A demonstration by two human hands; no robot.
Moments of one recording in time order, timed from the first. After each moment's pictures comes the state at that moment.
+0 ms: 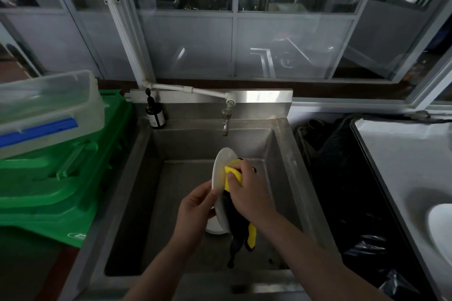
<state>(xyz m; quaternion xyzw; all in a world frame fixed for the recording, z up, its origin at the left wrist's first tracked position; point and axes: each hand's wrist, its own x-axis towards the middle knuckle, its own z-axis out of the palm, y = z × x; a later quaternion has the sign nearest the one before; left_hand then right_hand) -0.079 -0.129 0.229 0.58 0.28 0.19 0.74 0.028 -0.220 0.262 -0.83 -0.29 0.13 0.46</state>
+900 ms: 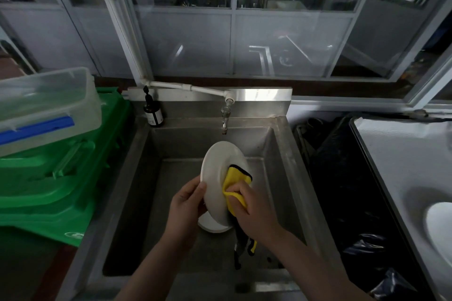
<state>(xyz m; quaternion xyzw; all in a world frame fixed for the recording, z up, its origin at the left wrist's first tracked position) -0.080 -0.116 0.236 0.52 0.29 0.20 0.78 0.027 -0.247 0.210 -0.78 -0.42 0.13 0.44</state>
